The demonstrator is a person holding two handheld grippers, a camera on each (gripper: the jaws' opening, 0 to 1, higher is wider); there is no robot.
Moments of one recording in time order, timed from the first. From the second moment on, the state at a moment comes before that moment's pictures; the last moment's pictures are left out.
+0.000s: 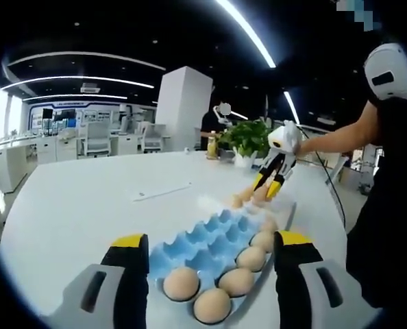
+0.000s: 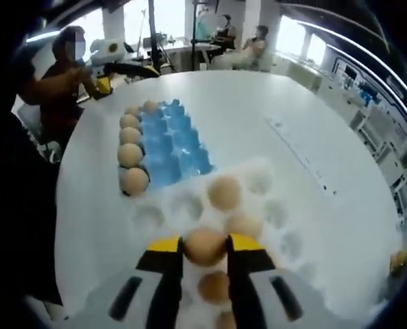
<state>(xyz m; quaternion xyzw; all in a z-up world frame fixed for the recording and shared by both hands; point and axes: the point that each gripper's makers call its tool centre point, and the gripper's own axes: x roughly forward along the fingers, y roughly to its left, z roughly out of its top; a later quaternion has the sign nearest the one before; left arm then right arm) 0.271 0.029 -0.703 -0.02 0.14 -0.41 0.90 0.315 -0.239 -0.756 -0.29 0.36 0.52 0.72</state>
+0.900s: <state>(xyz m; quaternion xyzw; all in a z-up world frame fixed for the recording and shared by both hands) 0.271 0.029 -0.704 -0.02 0.14 -0.41 0.90 0.311 -0.240 -0.756 -0.31 0.37 0.52 0.71</state>
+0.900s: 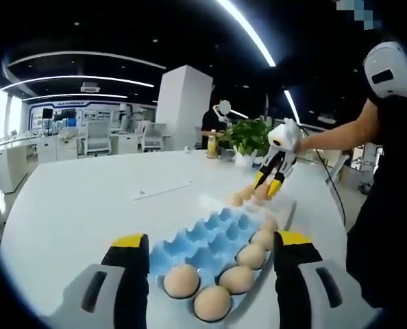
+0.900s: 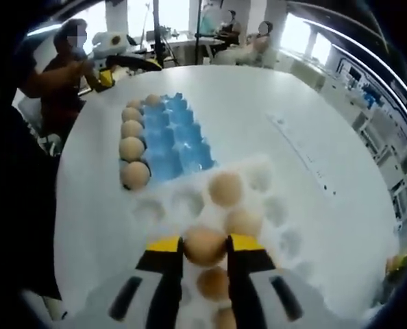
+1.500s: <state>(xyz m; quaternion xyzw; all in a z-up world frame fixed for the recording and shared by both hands) 0.271 0.028 -0.706 -0.02 0.15 -0.41 0.90 0.313 -0.235 -0.756 -0.31 0.36 0.52 0.71</state>
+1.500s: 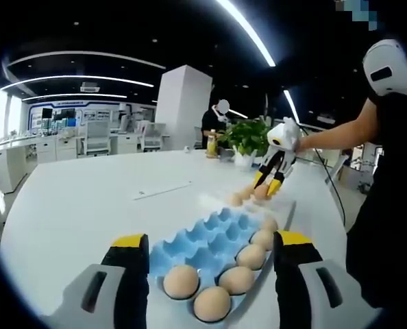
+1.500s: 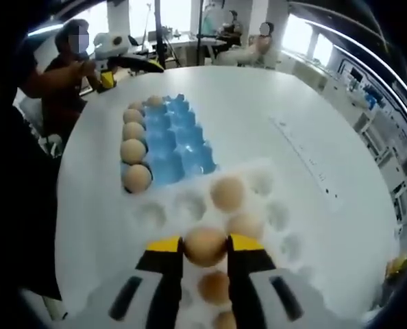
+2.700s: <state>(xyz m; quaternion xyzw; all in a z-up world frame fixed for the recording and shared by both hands) 0.271 0.032 -0.705 -0.02 0.14 -0.41 0.90 0.315 -0.176 -0.741 -0.31 0.32 0.57 0.69</state>
